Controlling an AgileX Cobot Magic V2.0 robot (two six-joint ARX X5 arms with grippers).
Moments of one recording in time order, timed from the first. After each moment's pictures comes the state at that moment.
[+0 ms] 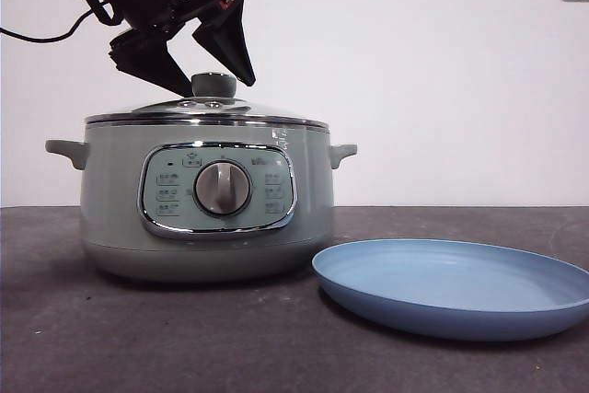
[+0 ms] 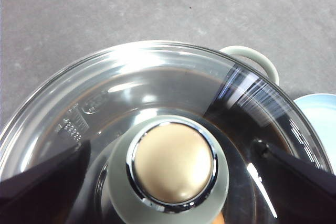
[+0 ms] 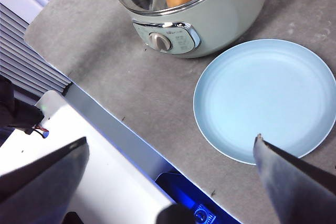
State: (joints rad) left arm -0.40 1.60 1.35 -0.45 0.23 0.13; right arm 0.19 0.75 1.04 -1.13 -0.63 -0.13
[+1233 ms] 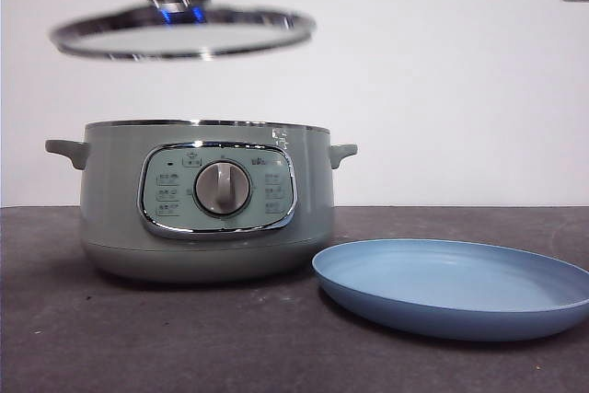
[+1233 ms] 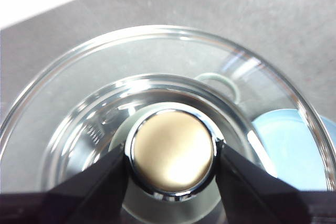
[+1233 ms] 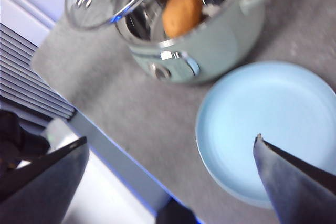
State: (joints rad) left arm -0.39 1.32 1.34 -0.59 0.22 0.13; right arm 0.24 0.86 1.04 -0.93 -0.63 0.01
